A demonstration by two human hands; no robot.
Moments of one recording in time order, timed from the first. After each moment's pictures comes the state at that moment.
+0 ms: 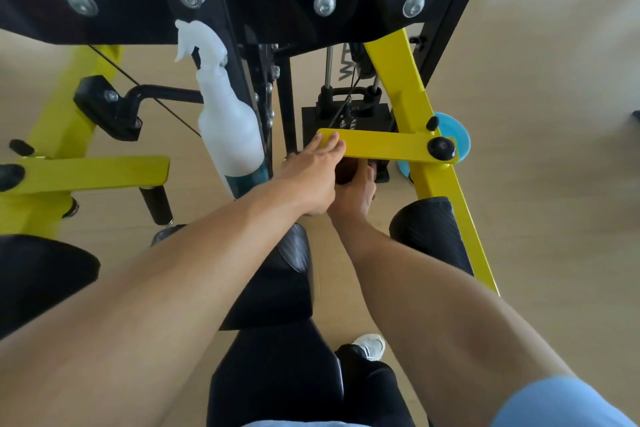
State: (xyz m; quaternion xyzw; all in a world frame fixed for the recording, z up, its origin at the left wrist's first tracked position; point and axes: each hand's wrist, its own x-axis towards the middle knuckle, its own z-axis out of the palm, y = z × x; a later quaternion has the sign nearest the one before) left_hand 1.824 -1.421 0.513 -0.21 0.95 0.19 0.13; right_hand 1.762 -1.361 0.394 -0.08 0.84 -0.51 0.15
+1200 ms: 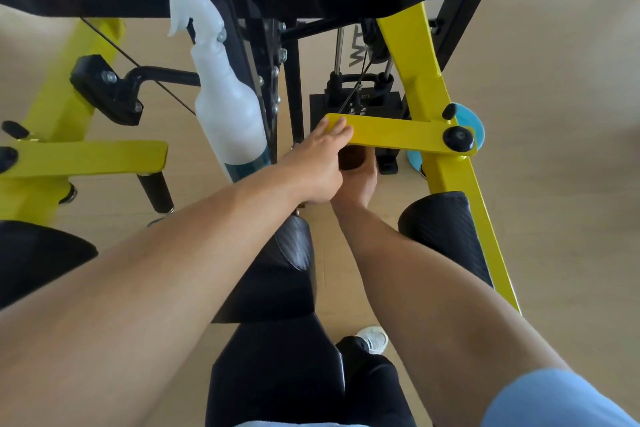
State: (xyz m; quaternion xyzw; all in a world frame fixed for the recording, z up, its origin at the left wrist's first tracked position) left_hand 1.826 -1.423 0.516 -0.24 0.92 0.29 0.12; right_hand 1.757 -1.378 0.374 -0.04 0.78 -0.61 0.16
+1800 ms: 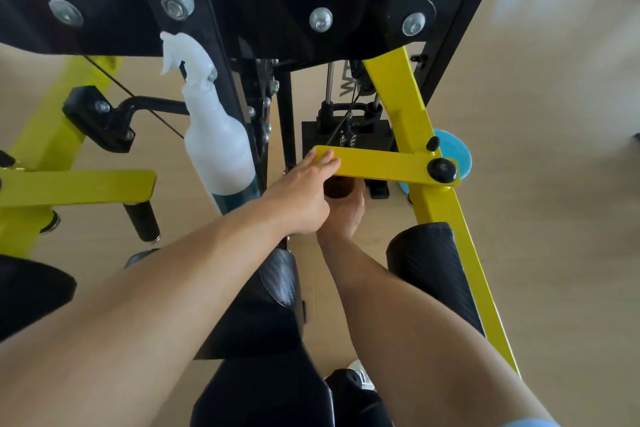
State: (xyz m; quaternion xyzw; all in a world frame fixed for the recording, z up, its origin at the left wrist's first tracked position) left_hand 1.826 -1.422 0.517 -0.24 0.92 0.29 0.09; right_hand 1.761 -1.383 0.366 -0.01 0.77 -0.62 0.15
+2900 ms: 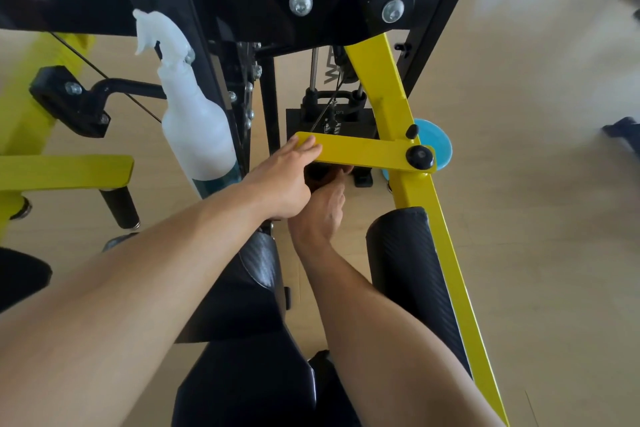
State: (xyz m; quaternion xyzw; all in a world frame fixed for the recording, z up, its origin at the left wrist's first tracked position) left_hand 1.826 -1.422 0.519 -0.25 0.91 0.31 0.09; right_hand 1.775 -1.378 0.363 -0.04 0.88 -0.45 0.11
